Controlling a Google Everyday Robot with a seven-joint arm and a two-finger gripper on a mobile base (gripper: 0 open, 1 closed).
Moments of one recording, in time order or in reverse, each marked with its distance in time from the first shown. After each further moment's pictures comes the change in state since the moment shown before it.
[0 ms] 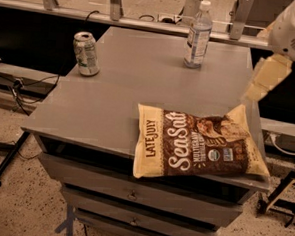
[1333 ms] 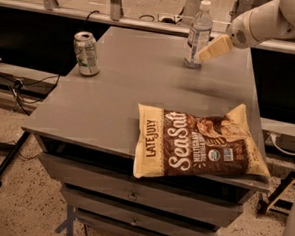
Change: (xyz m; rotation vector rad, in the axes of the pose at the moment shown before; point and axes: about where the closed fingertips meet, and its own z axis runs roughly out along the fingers) arm -0.067 -0.163 0.127 0.138 -0.423 0.343
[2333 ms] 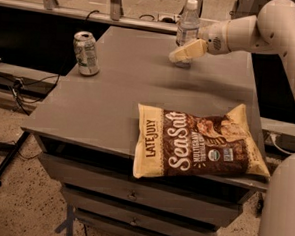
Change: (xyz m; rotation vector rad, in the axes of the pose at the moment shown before) arm -0.046 0.055 0.061 -0.288 -0.281 0.049
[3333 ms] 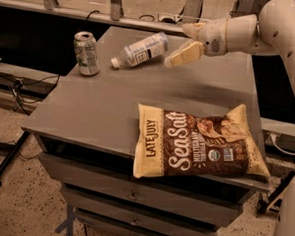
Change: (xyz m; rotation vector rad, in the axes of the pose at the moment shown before) arm -0.022 0.060 -0.004 -0.169 -0.085 -0.139
